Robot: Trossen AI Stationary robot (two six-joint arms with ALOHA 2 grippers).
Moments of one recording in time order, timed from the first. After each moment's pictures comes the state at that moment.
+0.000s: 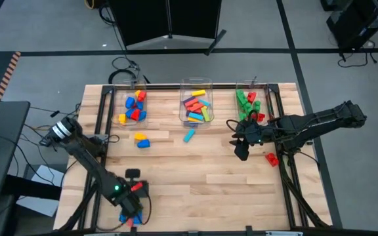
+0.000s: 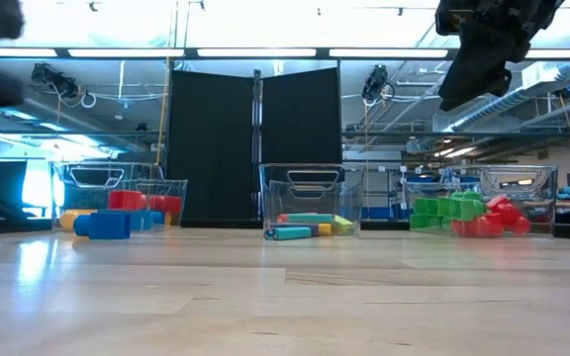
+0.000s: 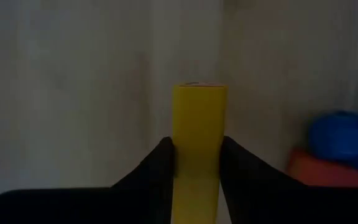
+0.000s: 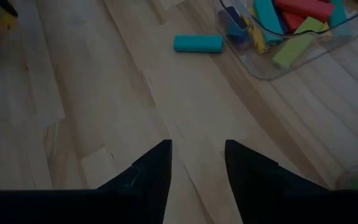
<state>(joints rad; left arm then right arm) -0.82 1.64 1.02 -0.83 -0.18 -0.83 0.18 1.03 0.82 -0.69 0.27 0.62</state>
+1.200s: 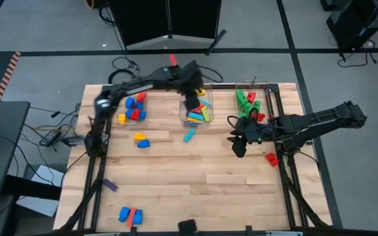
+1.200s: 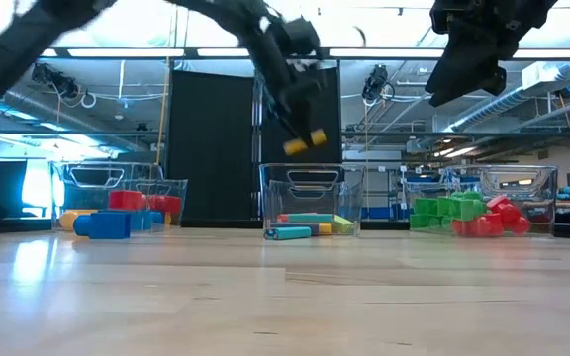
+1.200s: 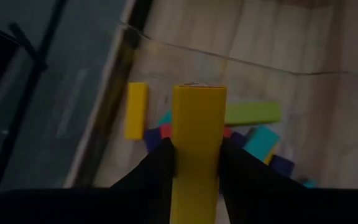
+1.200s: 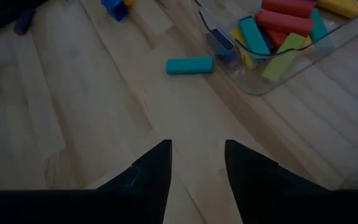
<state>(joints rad) 0.44 2.07 2.00 -0.90 -0.07 0.21 0.16 1.03 0.82 -0.64 0.32 0.68</state>
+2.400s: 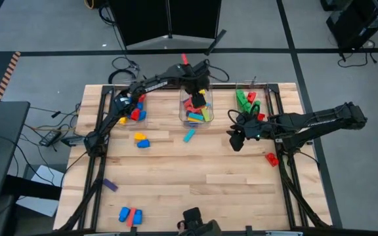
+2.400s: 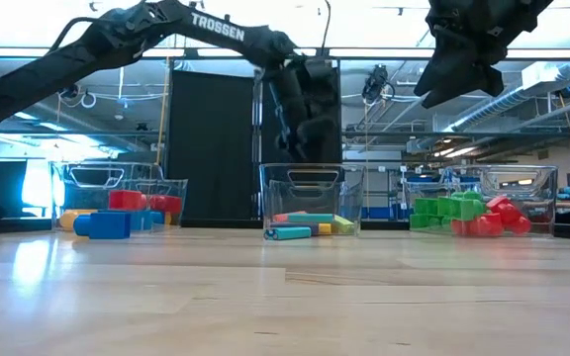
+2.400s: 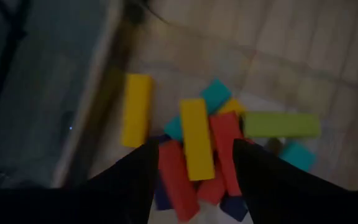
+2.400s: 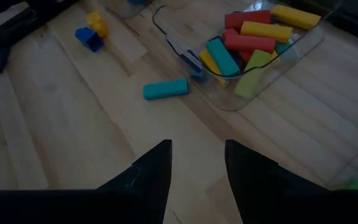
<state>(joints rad) 0.49 2.36 2.34 -1.08 -0.03 0.18 0.12 1.03 0.82 -0.62 0.40 0.74</state>
